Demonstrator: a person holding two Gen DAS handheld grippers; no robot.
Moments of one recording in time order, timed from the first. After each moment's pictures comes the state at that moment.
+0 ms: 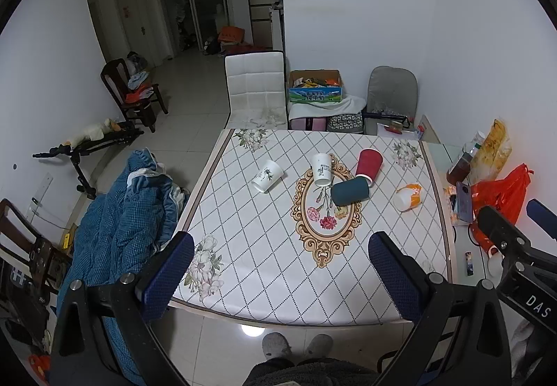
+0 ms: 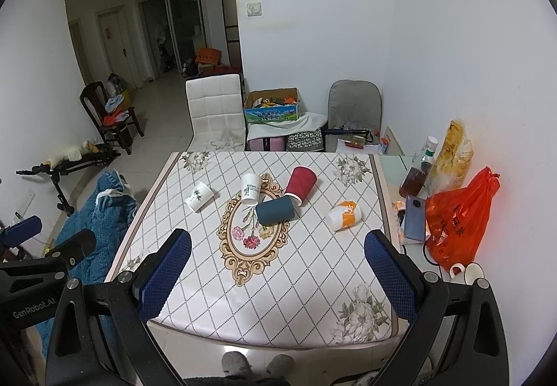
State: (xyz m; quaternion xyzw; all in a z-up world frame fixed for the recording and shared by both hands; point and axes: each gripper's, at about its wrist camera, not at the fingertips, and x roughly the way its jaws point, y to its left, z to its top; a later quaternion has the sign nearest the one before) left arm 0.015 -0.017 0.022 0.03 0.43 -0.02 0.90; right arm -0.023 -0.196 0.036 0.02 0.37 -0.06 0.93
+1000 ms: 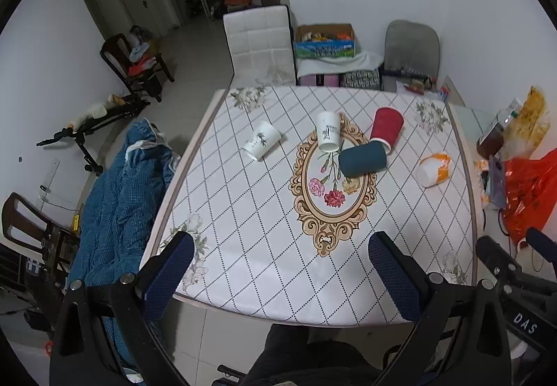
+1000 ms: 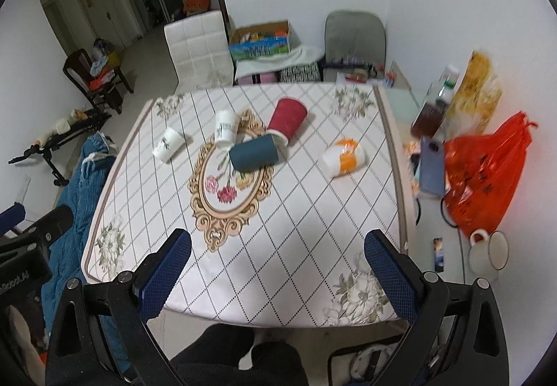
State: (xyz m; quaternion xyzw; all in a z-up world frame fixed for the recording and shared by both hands) left arm 0.085 -0.068 -0.083 0.06 0.51 0.02 0.86; right arm 0.057 -0.265 -0.103 0.06 0.50 -0.05 0.86
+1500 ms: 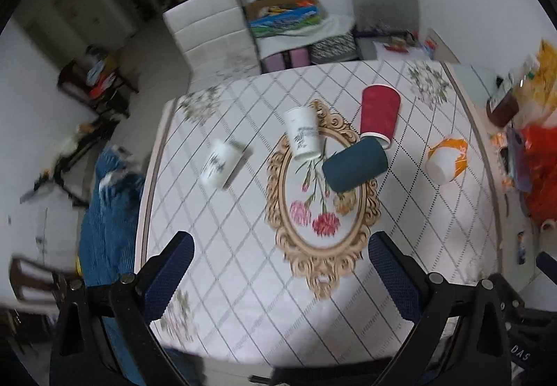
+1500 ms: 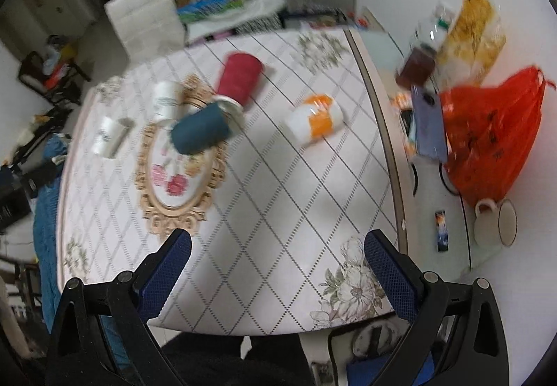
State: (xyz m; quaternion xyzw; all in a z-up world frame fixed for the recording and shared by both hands) left arm 0.225 -0.121 -0.165 0.16 0.55 -0.05 0.82; right arm 0.137 -0.320 -0.201 0.10 0.59 -0.13 0.79
